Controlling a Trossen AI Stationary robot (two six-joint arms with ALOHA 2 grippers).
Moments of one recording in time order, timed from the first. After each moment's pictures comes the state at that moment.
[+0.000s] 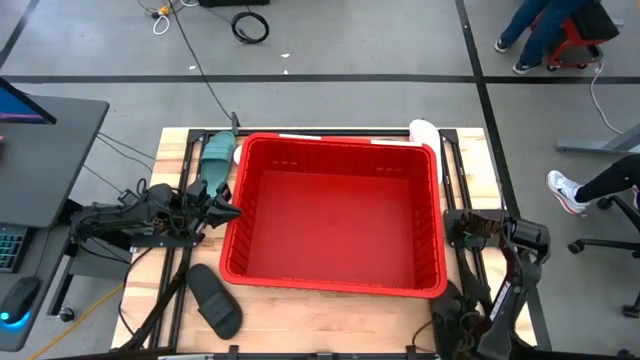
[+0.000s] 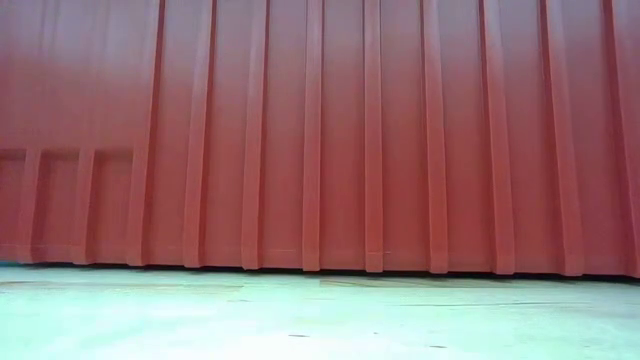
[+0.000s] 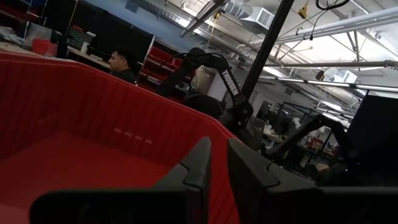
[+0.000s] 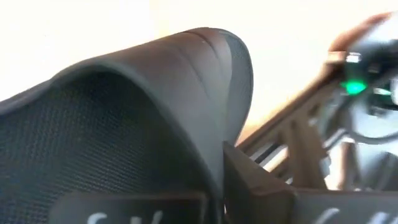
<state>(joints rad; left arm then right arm) 0.08 0.01 0.01 0.28 0.21 -0.51 1.23 1.94 1.35 -1.41 0.04 1.72</state>
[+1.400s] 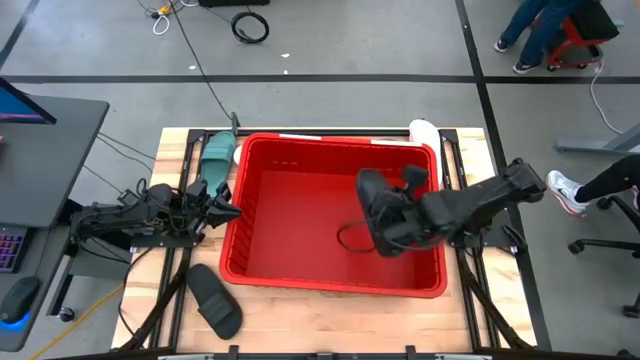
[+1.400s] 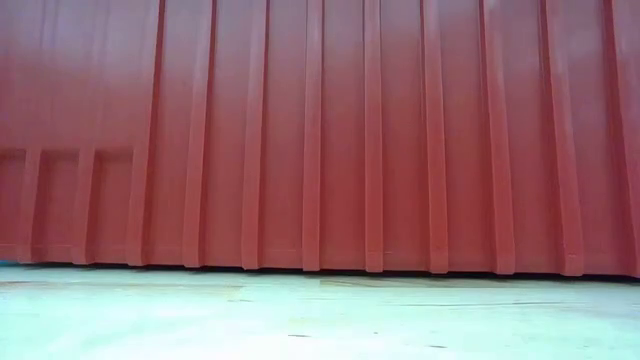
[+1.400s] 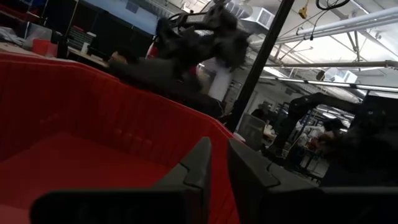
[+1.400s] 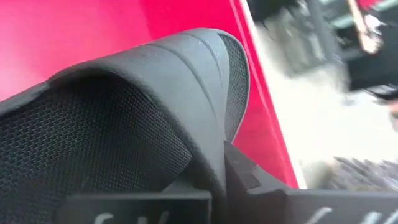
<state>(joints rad) 0.08 0.01 0.01 0.28 0.21 -0.51 0.35 1.57 1.55 -1.57 0.86 0.66</state>
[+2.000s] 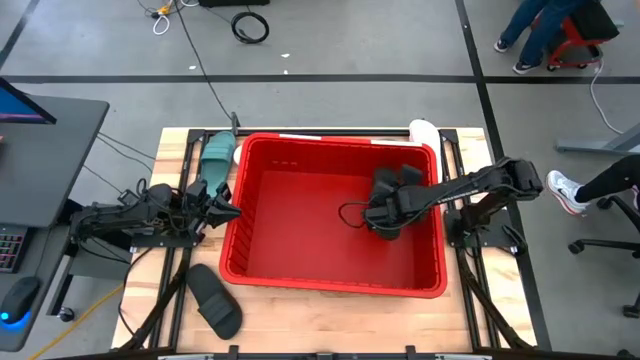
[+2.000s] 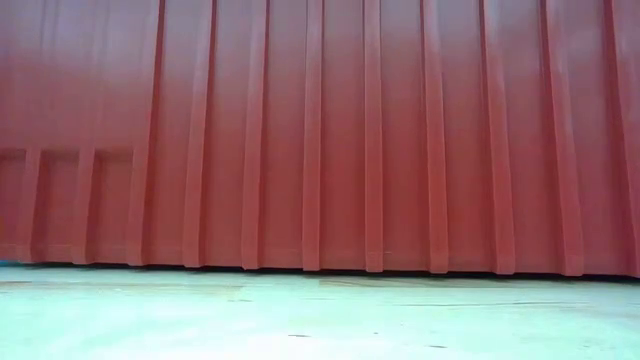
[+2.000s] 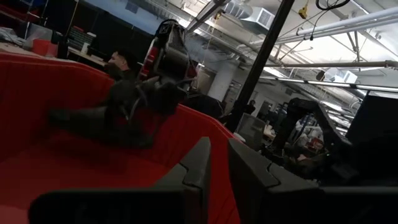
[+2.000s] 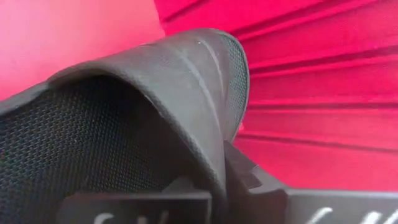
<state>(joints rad) 0.08 0.01 0.01 0.28 0.22 -0.51 0.09 1.57 0.99 -1.13 0.80 0.56</state>
